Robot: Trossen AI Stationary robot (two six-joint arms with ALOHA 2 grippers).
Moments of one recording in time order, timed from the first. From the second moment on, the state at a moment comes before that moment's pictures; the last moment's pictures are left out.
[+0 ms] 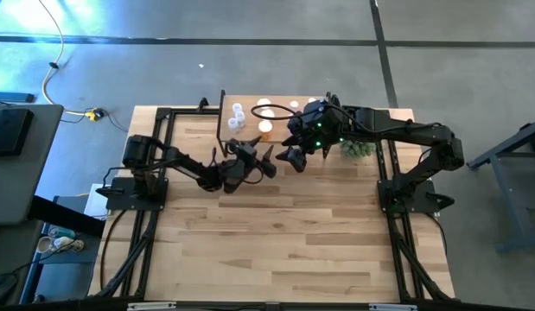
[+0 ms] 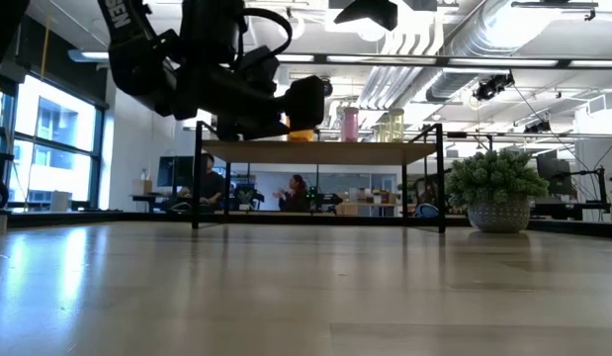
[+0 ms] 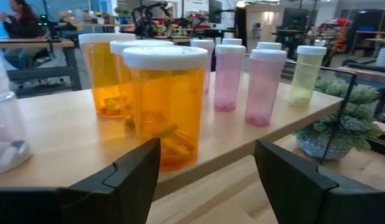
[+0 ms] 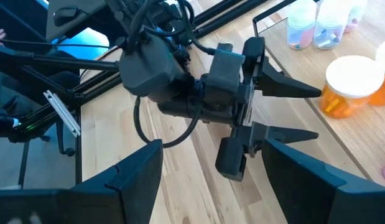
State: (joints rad) left arm 0.13 1.87 0.76 1.07 -0.93 -0.08; right arm -0.13 1.52 1.63 -0.77 -0.12 0.39
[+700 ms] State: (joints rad) left arm -0.02 1.74 0.75 1.04 -1.09 0.27; right arm -0.14 1.52 1.63 -0.73 -0.06 0.37
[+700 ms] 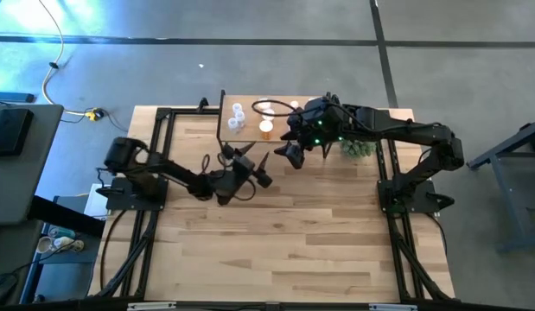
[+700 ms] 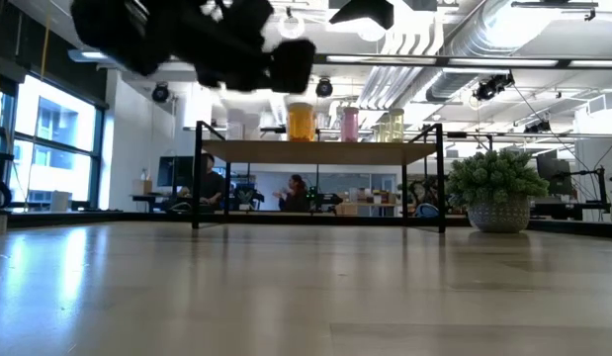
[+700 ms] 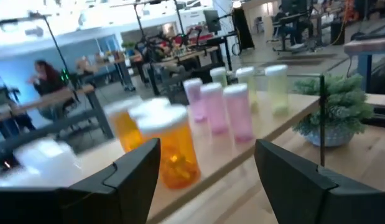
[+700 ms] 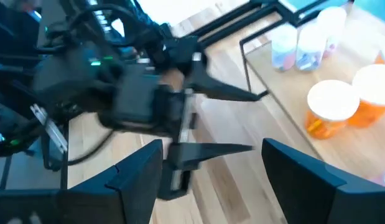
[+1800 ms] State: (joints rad) left arm 0.01 1.27 0.57 0.39 -0.21 -0.13; right arm -0.59 1.57 1.78 -0.44 -0.08 -0.01
